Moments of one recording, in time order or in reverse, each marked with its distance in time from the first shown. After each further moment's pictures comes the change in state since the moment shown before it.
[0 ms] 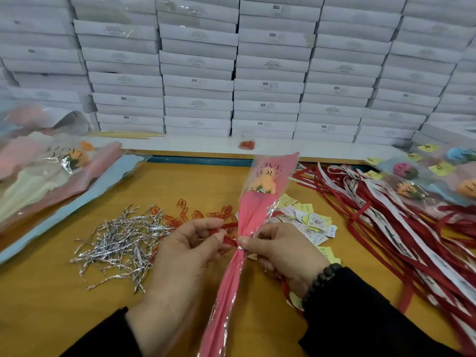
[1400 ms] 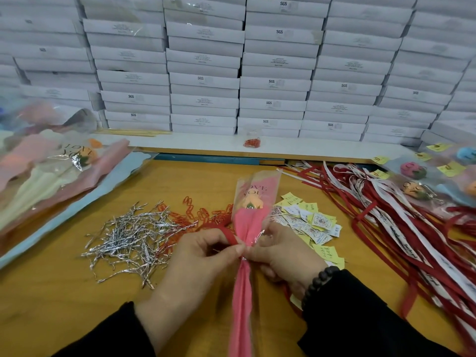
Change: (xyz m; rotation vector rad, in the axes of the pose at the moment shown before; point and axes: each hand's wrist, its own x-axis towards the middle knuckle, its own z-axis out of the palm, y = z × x) left_hand 0.004 -0.006 -0.009 0.335 -0.261 0.183; right_hand 0.004 0.006 0.004 0.005 -0.017 0.061
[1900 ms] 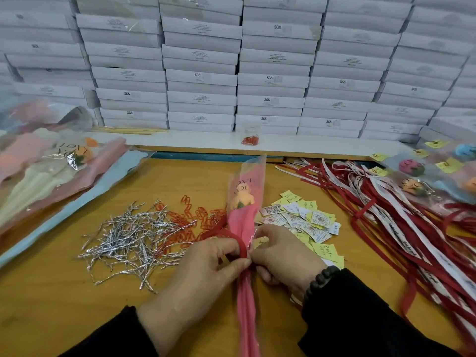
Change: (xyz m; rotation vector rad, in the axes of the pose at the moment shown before) left_hand -0.001 -0.008 -0.002 0.465 -0.163 0.095; right_hand 0.006 0.004 0.000 -0.283 0.015 0.036
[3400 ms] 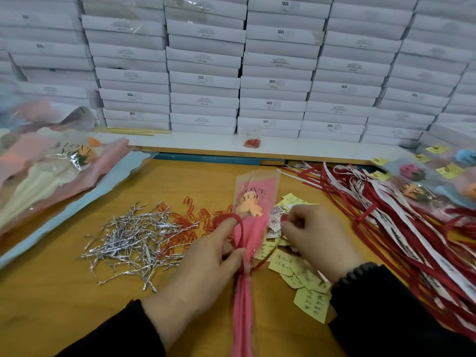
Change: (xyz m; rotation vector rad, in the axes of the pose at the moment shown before) left_hand 0.007 0.001 -0.004 0.004 -0.026 -0.028; right_hand -0.008 -0.011 -0.037 -0.485 0.439 -0.226
